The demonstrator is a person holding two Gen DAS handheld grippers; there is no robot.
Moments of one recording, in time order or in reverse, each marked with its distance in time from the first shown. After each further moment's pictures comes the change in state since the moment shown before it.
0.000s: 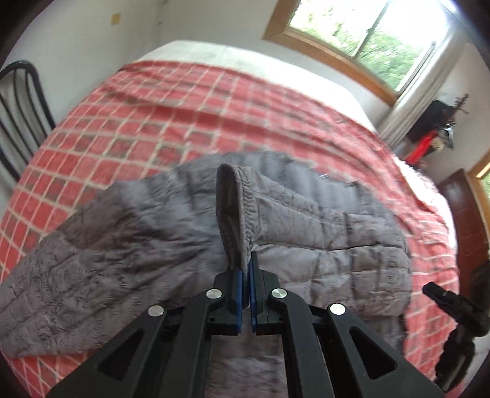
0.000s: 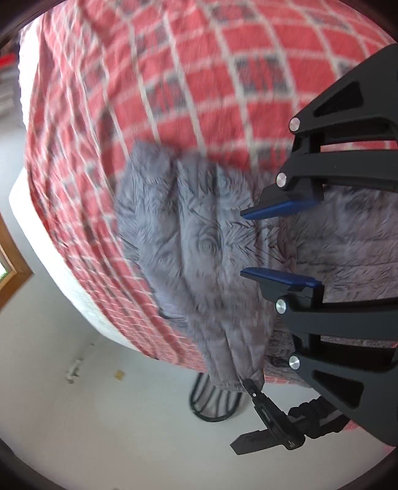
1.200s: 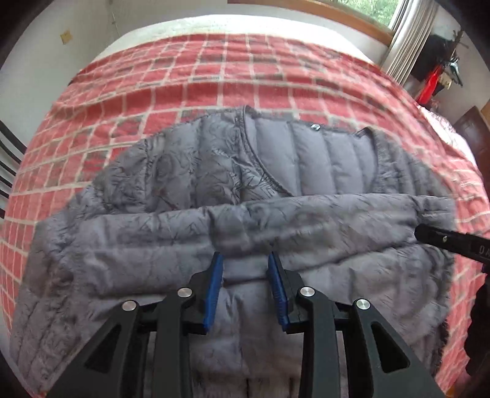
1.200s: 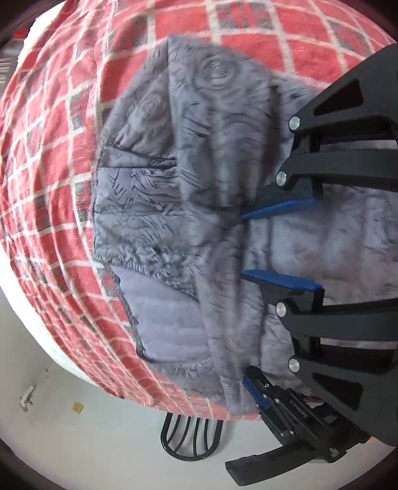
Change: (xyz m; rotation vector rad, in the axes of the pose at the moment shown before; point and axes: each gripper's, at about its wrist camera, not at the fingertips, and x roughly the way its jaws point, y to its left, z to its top) left arm 0.080 -0.083 0.012 0.201 0.133 0.088; right arm 0.079 0.028 0.062 -0.049 0.164 -0.097
